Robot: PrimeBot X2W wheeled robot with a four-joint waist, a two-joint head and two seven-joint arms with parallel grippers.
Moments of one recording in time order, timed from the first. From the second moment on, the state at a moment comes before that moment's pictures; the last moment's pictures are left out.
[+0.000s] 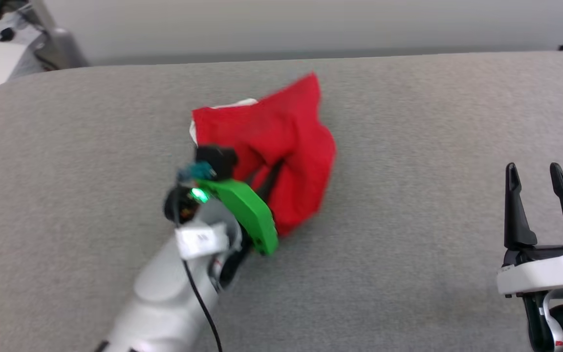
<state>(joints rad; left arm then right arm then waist) -0.64 0.15 -0.61 0.63 -0.71 -0.12 -0.07 -0.04 -0.05 -0.12 -0.17 0.16 0.13 -0.12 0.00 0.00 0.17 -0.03</state>
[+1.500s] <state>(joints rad) -0.24 0.26 -0.41 0.17 -0.52 0.16 -0.26 0.05 -0.05 -0.06 -0.12 0.14 0.13 -0.07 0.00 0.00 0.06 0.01</state>
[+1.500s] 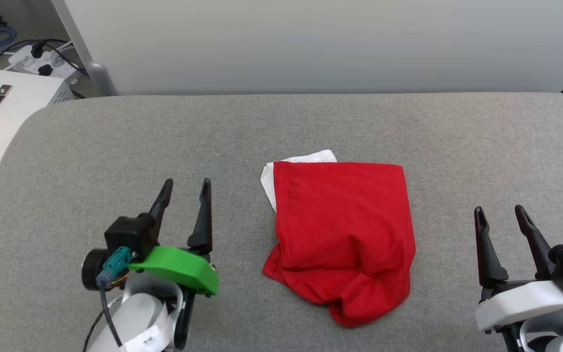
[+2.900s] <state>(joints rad) -0.18 0.29 -0.38 0.08 -0.48 0.15 -0.25 -0.28 -0.26 0.51 0.01 0.28 0.13 0.54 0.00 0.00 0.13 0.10</state>
